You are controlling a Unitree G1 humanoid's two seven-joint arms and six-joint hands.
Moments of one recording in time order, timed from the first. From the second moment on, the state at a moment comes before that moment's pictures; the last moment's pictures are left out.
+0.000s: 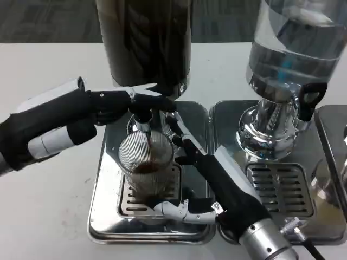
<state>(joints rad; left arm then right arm) -0.27 0.61 0.17 0.23 -0.43 -0.39 -1.19 0.12 -0.12 0.38 -0.13 -0.36 -0.10 0.06</state>
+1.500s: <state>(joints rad) -0.27 0.62 0.16 0.23 -0.42 -0.41 -1.17 0.06 -0.08 0.39 -0.08 -0.36 -0.10 0.06</state>
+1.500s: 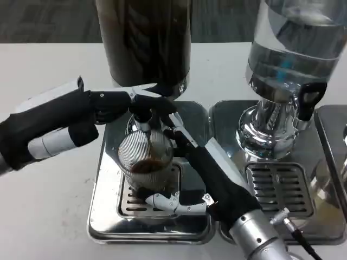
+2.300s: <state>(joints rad) -0.24 0.62 0.18 0.21 -0.42 -0.42 -1.13 0.04 -0.08 0.40 -0.07 -0.36 -0.10 0.06</state>
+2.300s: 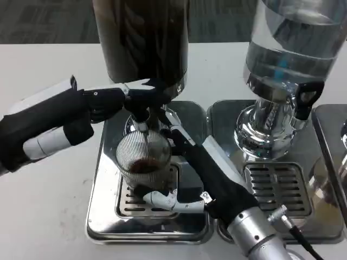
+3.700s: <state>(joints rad) -0.12 0.53 0.49 0.30 -0.40 -0.55 -0.72 0.01 -0.07 0.40 -0.01 -0.36 -0.11 0.06</state>
